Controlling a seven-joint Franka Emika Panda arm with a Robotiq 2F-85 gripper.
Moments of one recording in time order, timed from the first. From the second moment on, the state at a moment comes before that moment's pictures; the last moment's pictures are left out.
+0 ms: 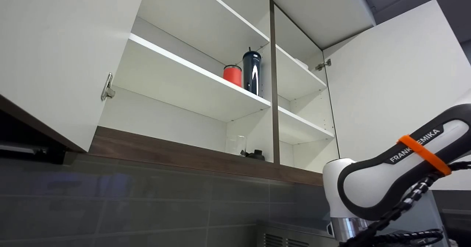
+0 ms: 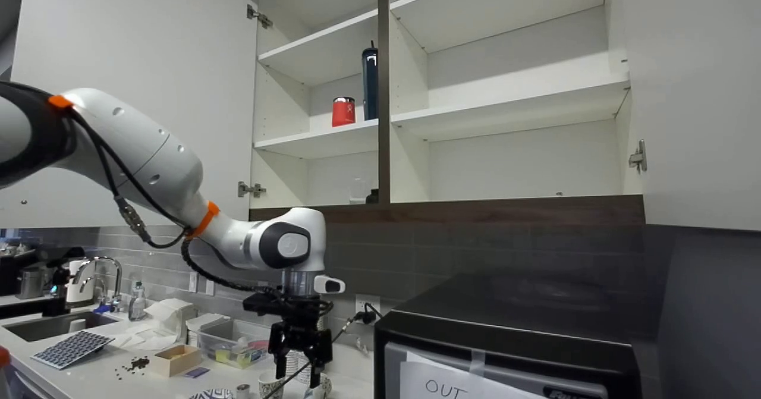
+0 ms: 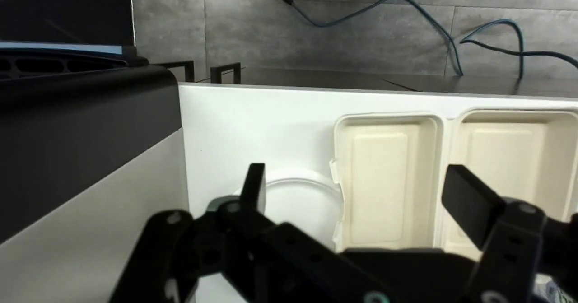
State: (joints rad) arm -0.06 -0.32 -0.02 -2.43 -0.08 2.04 -0.10
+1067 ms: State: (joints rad) arm -0.05 -0.29 -0.02 -2.41 -0.08 2.07 -0.10
